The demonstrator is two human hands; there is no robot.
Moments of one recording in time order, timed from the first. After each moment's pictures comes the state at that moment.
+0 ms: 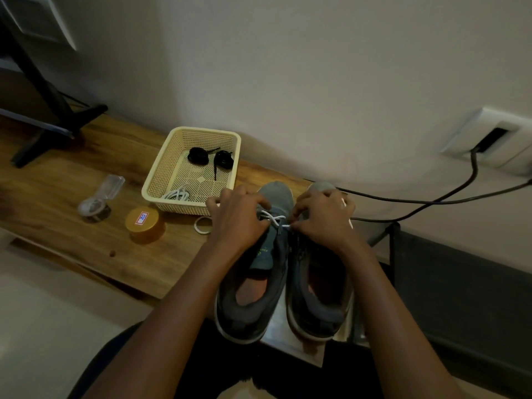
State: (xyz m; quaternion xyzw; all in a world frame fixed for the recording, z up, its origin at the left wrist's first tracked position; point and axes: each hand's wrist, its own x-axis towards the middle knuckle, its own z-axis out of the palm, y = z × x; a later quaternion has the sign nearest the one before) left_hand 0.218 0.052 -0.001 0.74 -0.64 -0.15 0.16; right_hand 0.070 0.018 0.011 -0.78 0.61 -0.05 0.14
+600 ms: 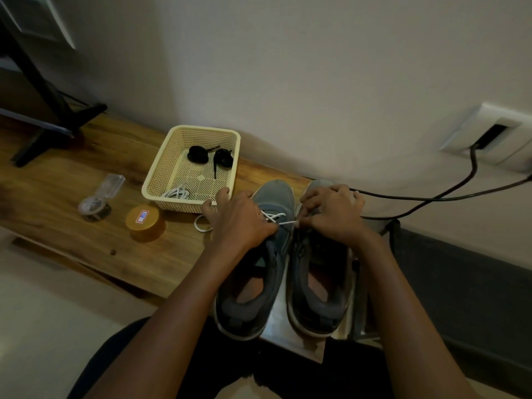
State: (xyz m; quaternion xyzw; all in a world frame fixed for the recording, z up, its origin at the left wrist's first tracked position) left_hand 0.210 0.053 0.002 0.78 -0.58 -0.19 0.11; right_hand 0.054 0.014 0.015 -0.78 0.60 -0.07 0.18
